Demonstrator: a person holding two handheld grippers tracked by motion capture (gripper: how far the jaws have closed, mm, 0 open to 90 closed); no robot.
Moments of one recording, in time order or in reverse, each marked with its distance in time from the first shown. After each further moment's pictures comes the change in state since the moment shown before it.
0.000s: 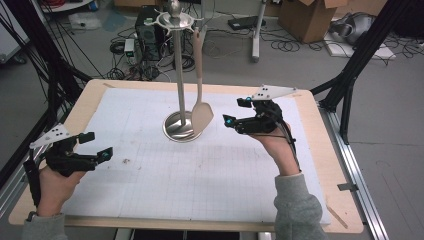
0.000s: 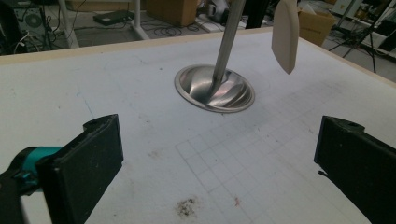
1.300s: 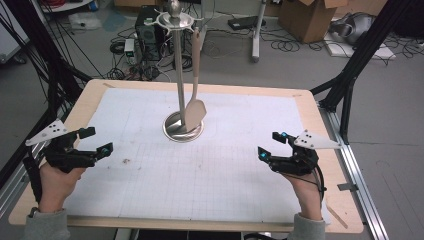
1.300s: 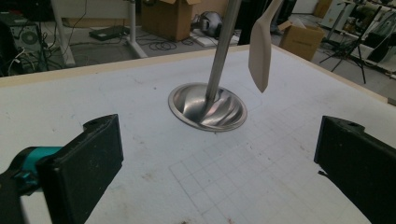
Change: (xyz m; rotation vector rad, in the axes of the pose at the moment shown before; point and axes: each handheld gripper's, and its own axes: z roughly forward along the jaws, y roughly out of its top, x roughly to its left) left arm -0.003 0.011 -0.002 -0.053 -0.021 0.010; right arm 0.008 -0.111 -0.077 -0.115 -0.134 0.104
